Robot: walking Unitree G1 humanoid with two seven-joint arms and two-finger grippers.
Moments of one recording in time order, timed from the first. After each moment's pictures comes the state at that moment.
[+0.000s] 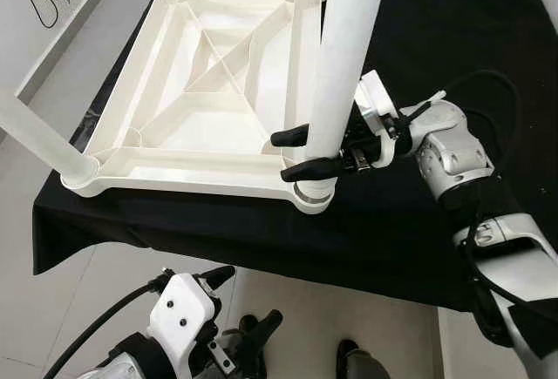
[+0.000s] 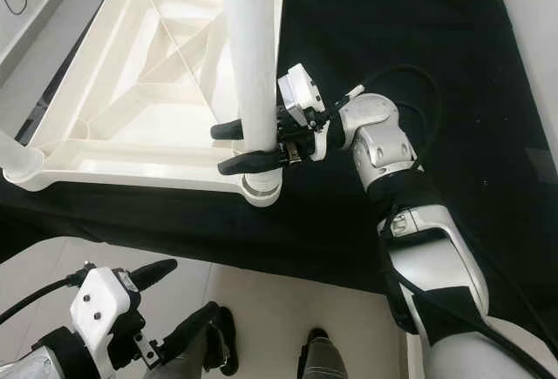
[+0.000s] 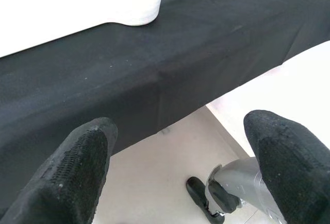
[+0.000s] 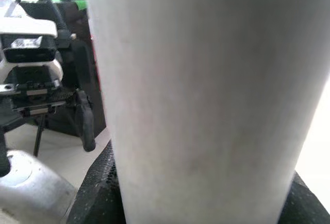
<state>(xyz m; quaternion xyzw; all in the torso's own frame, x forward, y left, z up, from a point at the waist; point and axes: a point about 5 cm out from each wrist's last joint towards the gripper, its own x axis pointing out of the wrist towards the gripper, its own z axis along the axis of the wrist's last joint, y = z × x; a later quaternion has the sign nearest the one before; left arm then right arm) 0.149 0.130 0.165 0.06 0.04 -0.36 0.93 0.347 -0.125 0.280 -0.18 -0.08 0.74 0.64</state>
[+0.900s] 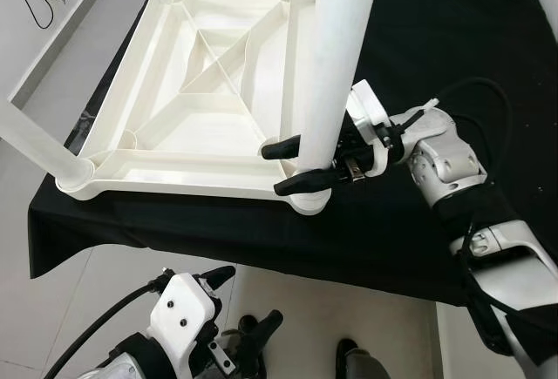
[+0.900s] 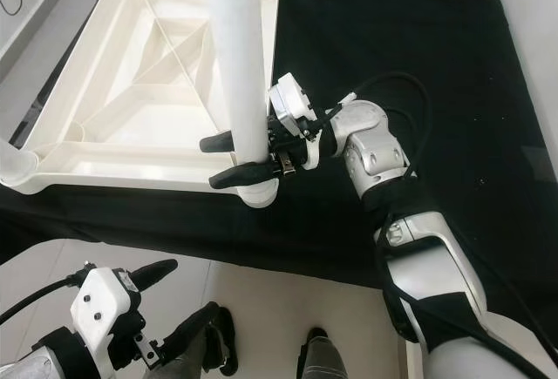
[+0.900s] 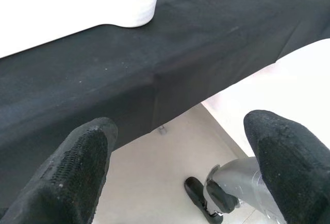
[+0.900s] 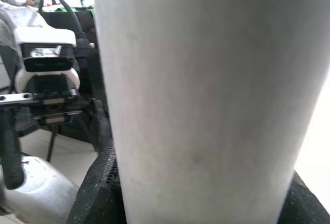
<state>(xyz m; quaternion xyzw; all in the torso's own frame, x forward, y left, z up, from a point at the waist) 0.148 0.129 0.164 0.06 0.04 -0.36 0.93 0.341 -0.112 0.275 -0.18 -0.09 0.76 0.62</state>
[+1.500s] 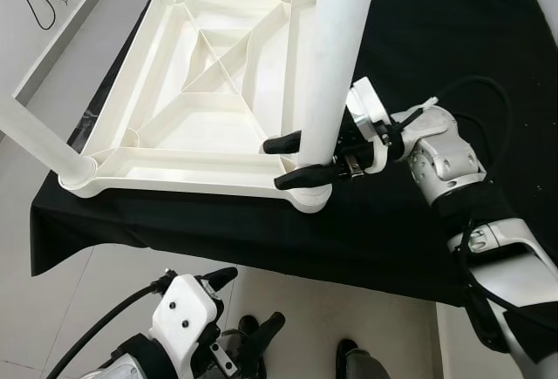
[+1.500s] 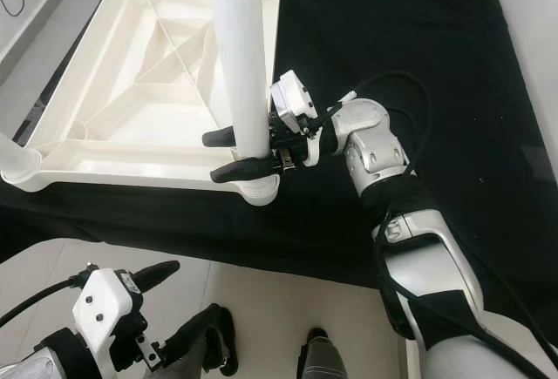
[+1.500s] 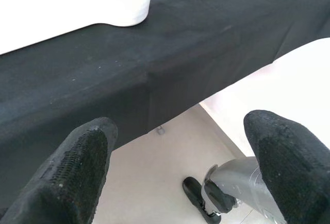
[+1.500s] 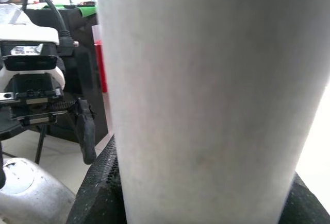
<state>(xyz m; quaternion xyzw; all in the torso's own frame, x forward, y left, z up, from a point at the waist) 0.148 0.128 0.164 0.06 0.04 -0.36 0.93 0.345 -0.114 0.275 -0.17 -0.09 0.75 0.64</state>
